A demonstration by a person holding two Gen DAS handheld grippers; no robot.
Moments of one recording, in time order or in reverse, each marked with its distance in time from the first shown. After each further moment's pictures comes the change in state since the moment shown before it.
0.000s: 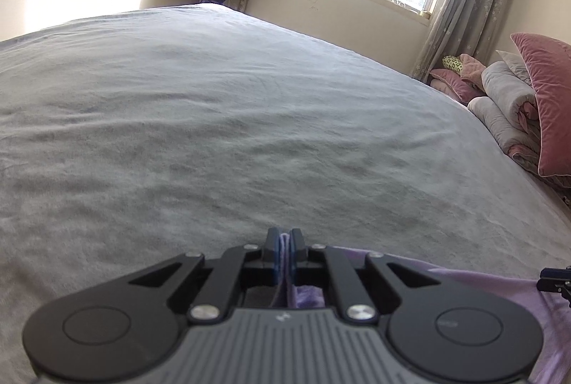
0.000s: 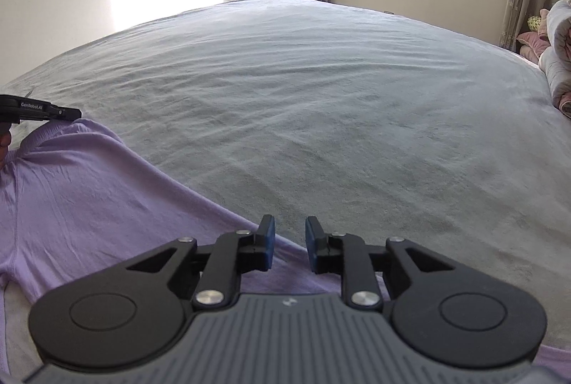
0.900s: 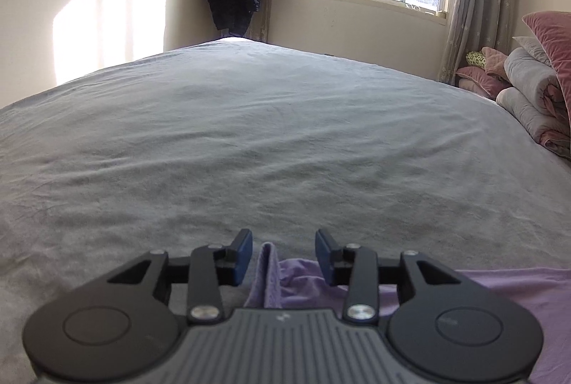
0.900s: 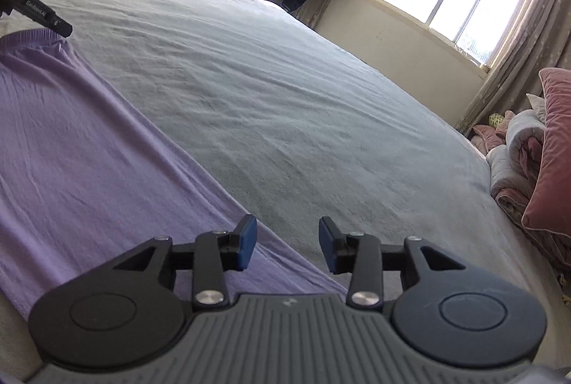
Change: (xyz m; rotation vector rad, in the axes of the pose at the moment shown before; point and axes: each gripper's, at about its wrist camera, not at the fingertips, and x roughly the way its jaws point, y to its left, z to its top) left arm -0.025 -0.039 -0.003 0.111 -0.085 0.156; right arm -0.011 0.040 -0.017 -0.247 -0.079 -0.277
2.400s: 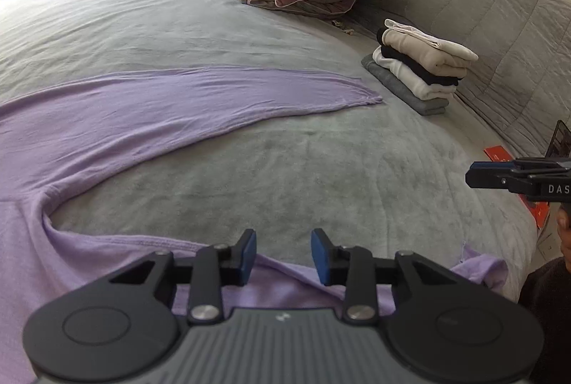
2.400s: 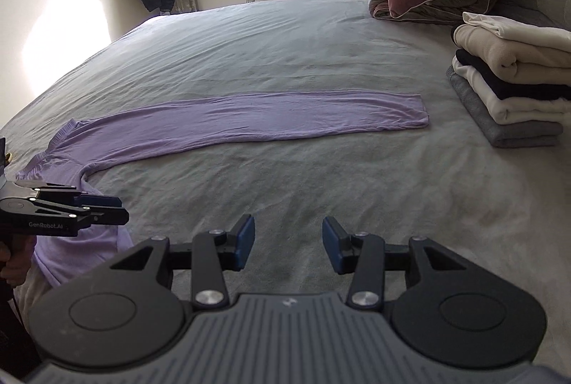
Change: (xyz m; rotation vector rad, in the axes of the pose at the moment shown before) left arm -0.166 -0.192 -0.132 0.322 0.340 -0.760; right arm -0.283 -0.018 -0.141 0.667 0.157 -0.033
